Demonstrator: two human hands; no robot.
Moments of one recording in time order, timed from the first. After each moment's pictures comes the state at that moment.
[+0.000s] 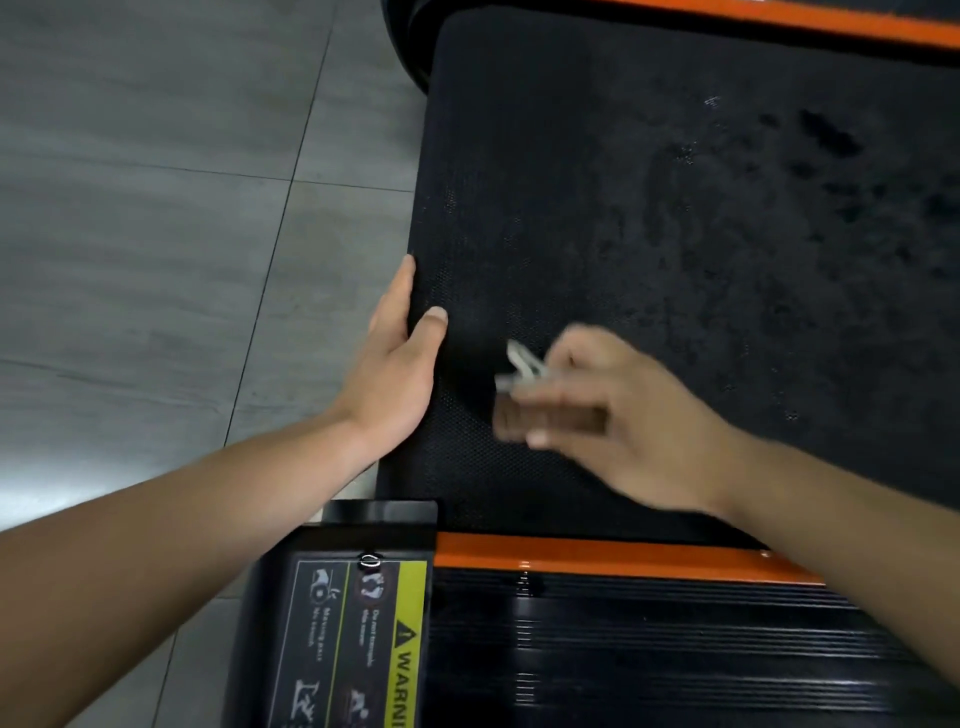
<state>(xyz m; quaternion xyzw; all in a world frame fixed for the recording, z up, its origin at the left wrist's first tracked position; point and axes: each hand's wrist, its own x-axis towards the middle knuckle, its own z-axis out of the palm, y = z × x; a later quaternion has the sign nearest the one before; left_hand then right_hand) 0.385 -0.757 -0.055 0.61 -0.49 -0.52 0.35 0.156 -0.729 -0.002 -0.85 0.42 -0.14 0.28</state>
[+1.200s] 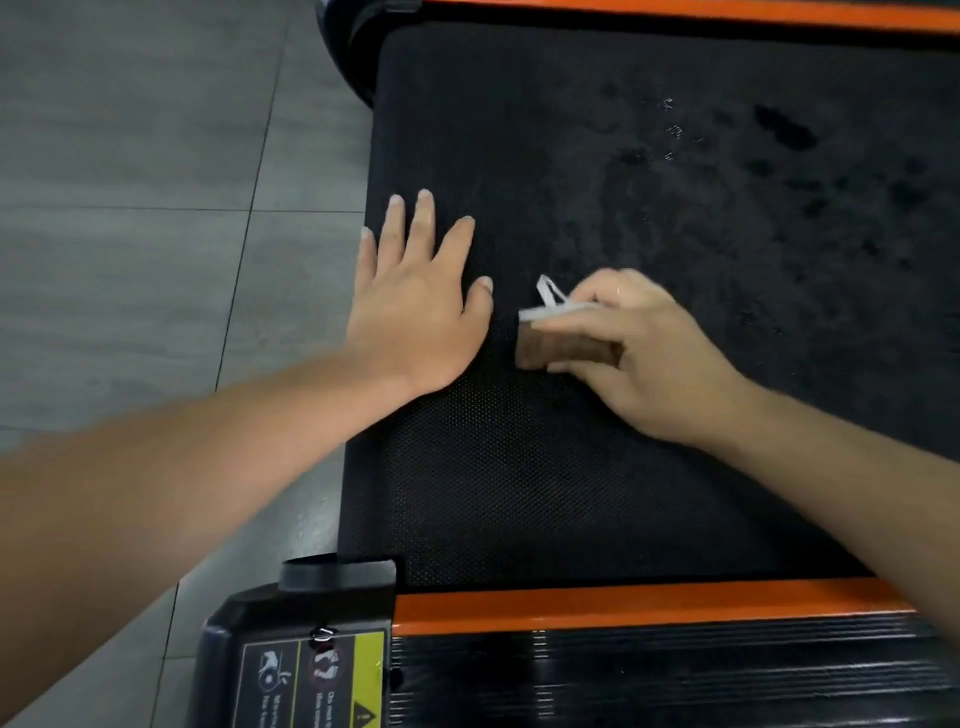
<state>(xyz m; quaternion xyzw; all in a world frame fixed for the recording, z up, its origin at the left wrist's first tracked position) 0.334 -0.829 -0.024 0.61 -0.77 -0.18 0.09 0.116 -0.773 -0.008 -0.84 0.47 -0.19 0.17</state>
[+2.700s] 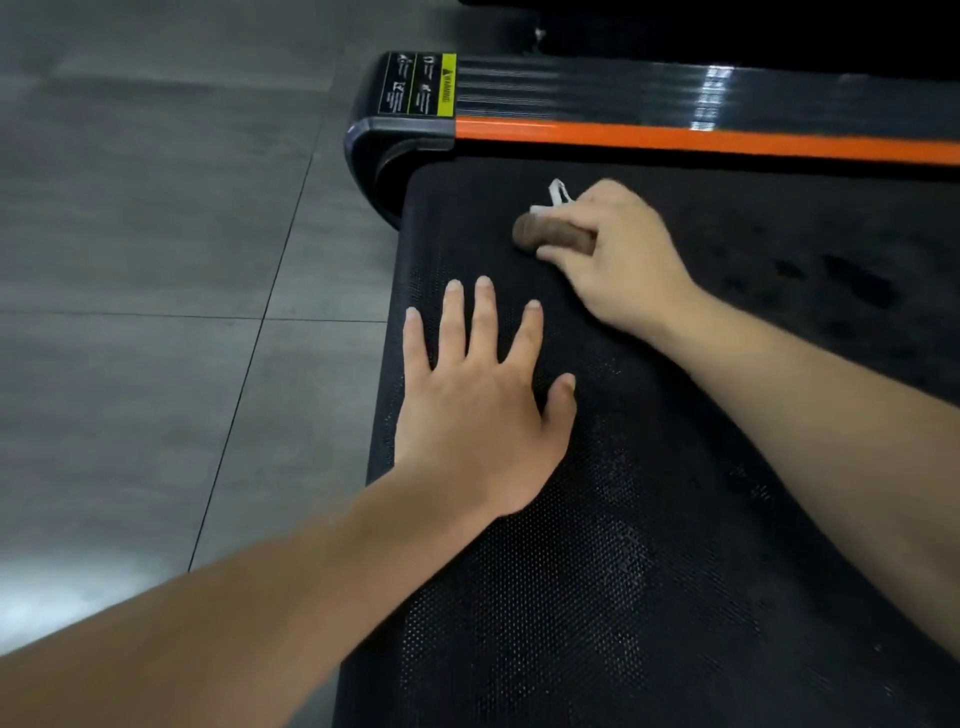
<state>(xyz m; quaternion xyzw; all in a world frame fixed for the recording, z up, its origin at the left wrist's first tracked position) 0.301 -0.903 -0.030 0.61 -0.79 -0.08 0.02 0.133 -1.018 -0.019 -0.78 0.58 -0.24 0.10</state>
